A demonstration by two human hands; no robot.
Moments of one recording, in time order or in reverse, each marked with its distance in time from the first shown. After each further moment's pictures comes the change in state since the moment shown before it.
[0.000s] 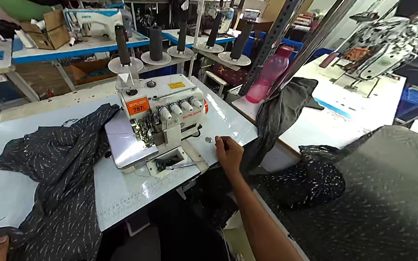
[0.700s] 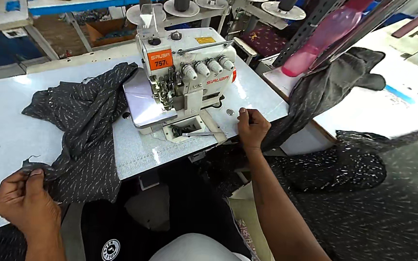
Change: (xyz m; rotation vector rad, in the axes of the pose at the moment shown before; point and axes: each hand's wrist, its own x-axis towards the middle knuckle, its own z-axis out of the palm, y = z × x) left_hand -0.004 0.024 0.011 0.015 0.032 -0.045; right_hand 0.005 -0.004 0.001 0.000 -0.001 0.003
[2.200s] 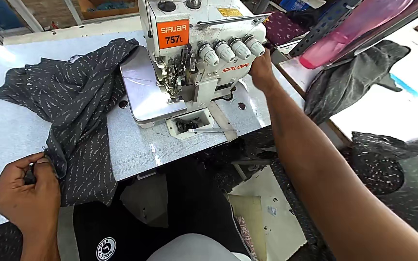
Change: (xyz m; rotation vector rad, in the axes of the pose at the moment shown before) left_hand -0.004 0.010 0.022 0.561 -0.178 0.084; right_hand 0.164 0.012 0.082 0.393 -0.549 0.231
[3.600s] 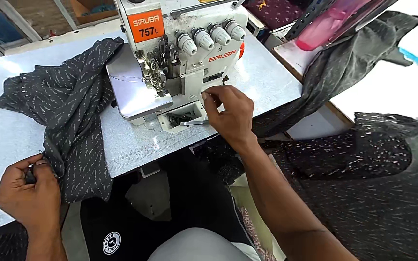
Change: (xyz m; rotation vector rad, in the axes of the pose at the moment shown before) left_hand 0.000 0.004 0.001 0.011 0.003 0.005; right_hand -0.178 -0.091 0.074 -0.431 0.225 -0.504
